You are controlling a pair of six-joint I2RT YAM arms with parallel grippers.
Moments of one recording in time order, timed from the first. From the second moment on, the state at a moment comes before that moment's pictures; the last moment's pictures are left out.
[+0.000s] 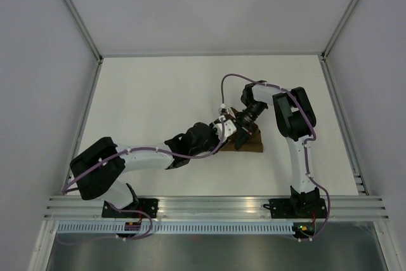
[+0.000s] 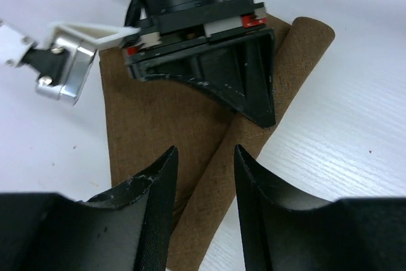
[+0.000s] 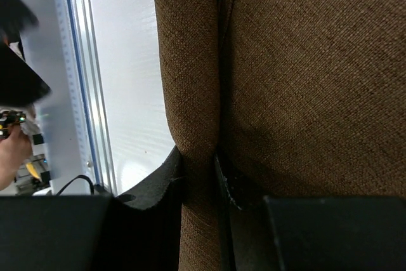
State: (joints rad) left arm -0.97 1.50 0.70 0.40 -0.06 0.15; right arm 0.34 2.29 1.57 -1.33 -0.88 -1.09
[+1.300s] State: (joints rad) left arm -1.17 1.84 0.74 0.60 -0.21 0.50; right arm 0.32 2.35 1.63 -1.42 -0.87 -1.04
